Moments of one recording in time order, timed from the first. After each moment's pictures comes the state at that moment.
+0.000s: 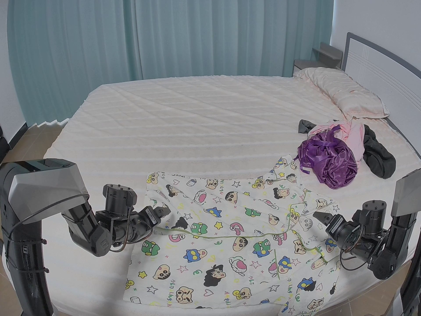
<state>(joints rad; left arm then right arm) -0.29 2.26 -0.70 -0.92 -0.09 -0.83 0.22 2.12 -0.10 -1.54 -0.04 0.88</state>
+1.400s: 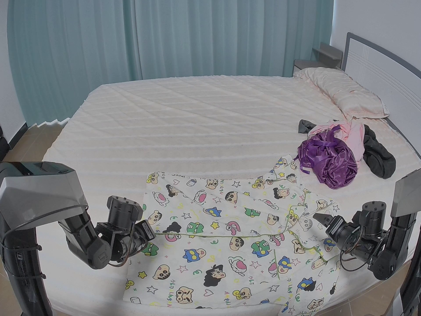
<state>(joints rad) -0.37 2.19 -0.58 -0.87 0.24 -0.76 0.22 2.13 -0.10 -1.54 -0.04 0.88</state>
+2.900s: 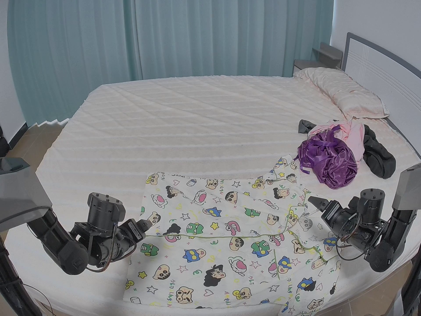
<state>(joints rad) -0.38 1.96 -0.44 -0.76 0.20 -0.89 0.25 2.08 -0.22 -1.49 -0.05 0.87</state>
